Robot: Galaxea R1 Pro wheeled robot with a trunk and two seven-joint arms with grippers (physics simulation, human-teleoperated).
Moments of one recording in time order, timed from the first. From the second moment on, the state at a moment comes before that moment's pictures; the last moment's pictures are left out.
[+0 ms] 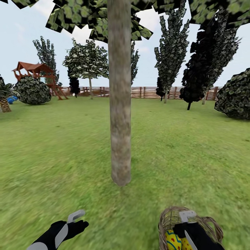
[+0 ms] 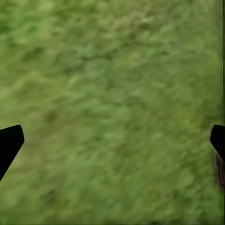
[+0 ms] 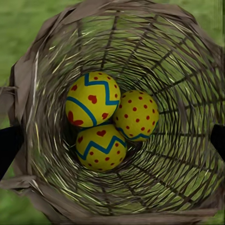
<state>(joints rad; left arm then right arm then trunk) -0.55 0.06 0.17 -0.28 0.19 0.36 -0.11 -0.33 -0.13 0.11 -0.77 -0.01 0.56 -0.08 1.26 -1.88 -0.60</state>
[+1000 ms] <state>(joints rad) -0.55 0.07 0.18 -0.29 0.19 0.36 -0.11 -0.33 -0.14 0.11 -0.77 -0.01 0.56 -0.08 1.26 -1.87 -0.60</state>
